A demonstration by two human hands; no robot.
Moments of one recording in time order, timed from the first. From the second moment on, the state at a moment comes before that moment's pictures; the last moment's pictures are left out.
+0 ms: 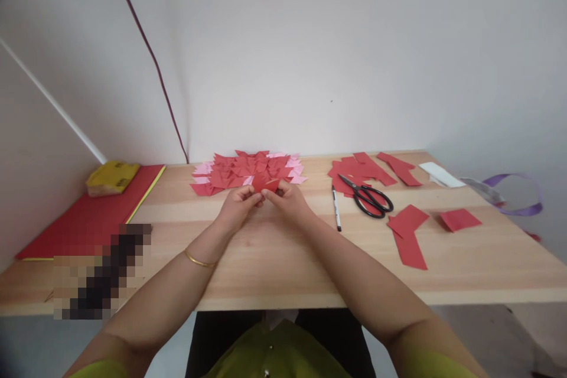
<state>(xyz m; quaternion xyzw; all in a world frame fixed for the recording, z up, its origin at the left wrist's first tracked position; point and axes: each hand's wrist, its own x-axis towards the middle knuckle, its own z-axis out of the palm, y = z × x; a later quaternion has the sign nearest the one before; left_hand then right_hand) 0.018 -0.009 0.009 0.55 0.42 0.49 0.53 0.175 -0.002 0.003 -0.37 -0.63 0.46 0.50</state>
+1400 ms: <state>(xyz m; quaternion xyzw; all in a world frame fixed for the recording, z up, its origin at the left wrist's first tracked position) 0.014 -0.009 0.012 0.37 0.32 0.52 0.70 0.167 0.005 0.008 -0.33 -0.59 0.54 0.50</state>
